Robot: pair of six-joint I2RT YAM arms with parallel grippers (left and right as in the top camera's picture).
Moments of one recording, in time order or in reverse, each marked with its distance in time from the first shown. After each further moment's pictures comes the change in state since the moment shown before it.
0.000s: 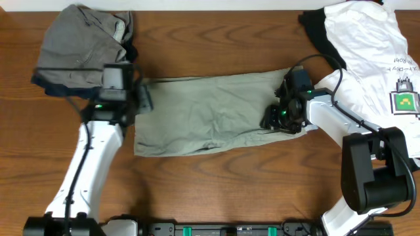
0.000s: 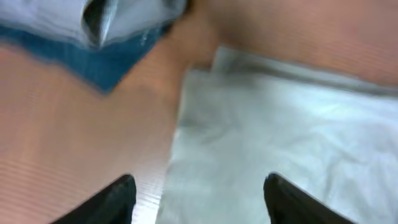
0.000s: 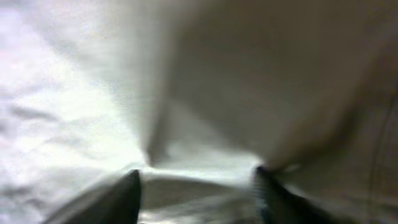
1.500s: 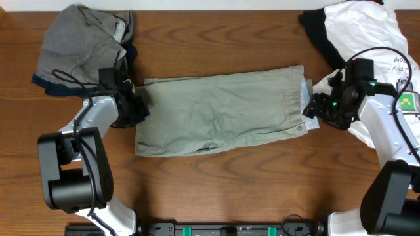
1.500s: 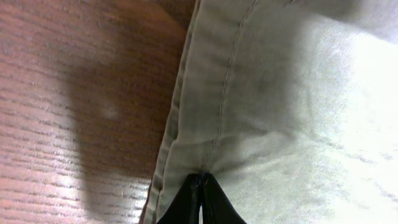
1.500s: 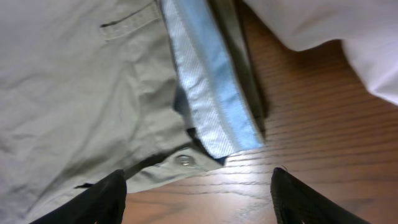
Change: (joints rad) left arm 0.152 0.433 0.007 0.133 0.300 0.028; right arm -0.331 -0.176 0.097 -0.257 0.080 -0.138
